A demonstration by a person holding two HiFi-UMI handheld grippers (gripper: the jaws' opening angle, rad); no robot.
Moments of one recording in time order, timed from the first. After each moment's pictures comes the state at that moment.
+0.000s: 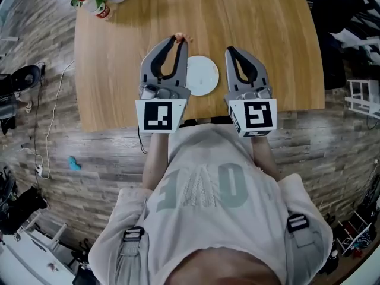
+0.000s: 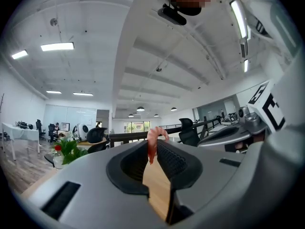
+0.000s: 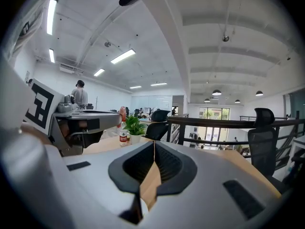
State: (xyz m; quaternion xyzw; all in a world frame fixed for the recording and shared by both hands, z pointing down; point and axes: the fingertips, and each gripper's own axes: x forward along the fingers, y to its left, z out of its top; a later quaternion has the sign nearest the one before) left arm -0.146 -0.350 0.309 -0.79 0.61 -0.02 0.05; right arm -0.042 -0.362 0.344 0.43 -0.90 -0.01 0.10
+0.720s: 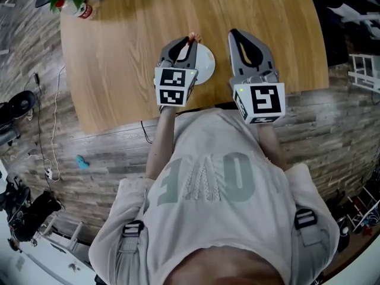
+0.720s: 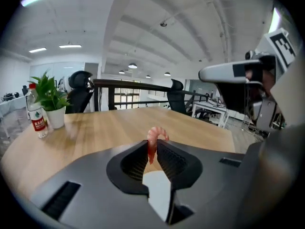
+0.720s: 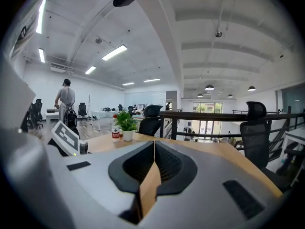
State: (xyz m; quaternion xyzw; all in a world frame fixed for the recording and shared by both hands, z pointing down) left arm -0.102 -0.379 0.478 -0.82 0.53 -0.17 -0.17; right arm -0.015 -0.379 0.358 0.46 -0.88 0.02 0.11
